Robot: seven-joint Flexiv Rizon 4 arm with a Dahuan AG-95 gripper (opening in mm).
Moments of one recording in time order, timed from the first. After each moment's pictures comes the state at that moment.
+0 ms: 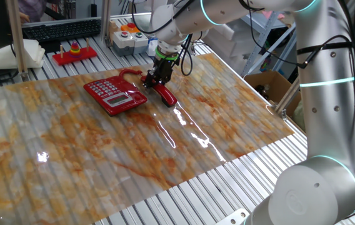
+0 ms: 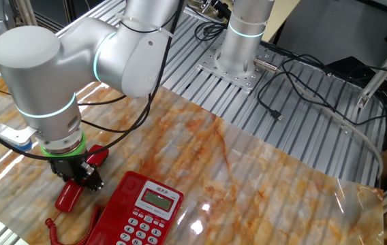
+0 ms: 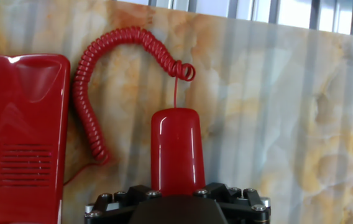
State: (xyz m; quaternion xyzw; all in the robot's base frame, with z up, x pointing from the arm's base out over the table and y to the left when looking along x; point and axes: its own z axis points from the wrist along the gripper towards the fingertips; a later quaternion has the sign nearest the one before) arm 0.706 -0.132 -0.004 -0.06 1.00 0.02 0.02
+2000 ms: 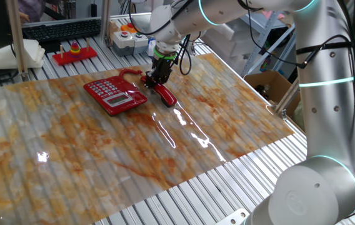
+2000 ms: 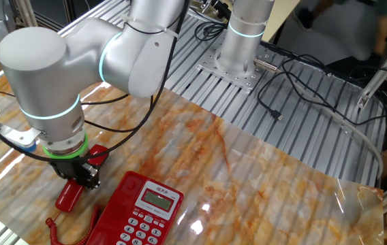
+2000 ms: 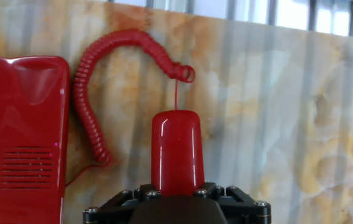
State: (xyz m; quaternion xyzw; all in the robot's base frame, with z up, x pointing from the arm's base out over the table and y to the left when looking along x) arm 0.703 -0.132 0.000 -0.07 1.00 0.01 0.02
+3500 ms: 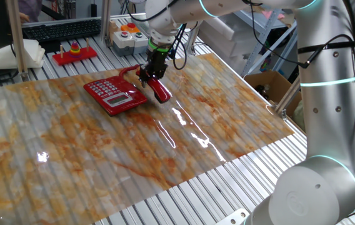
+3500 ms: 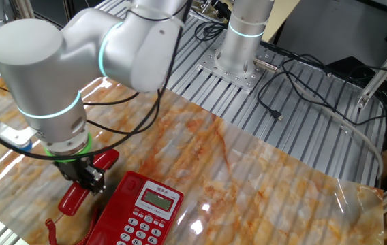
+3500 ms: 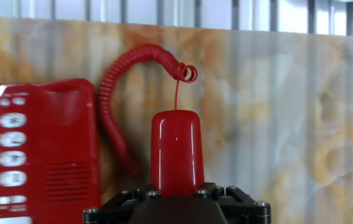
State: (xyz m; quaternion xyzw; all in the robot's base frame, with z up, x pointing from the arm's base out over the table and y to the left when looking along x) arm 0.713 -0.096 0.033 -0.02 1.00 0.03 0.01
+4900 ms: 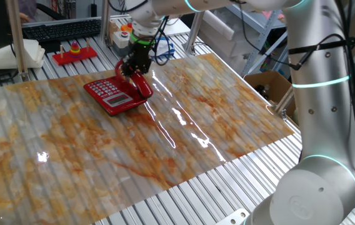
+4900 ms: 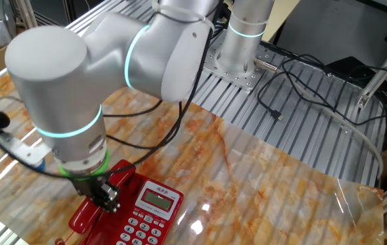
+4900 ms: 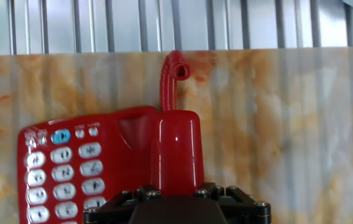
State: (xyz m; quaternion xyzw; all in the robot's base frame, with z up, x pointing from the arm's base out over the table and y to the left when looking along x) arm 0.742 -0.030 0.054 0.01 1.00 0.03 0.01
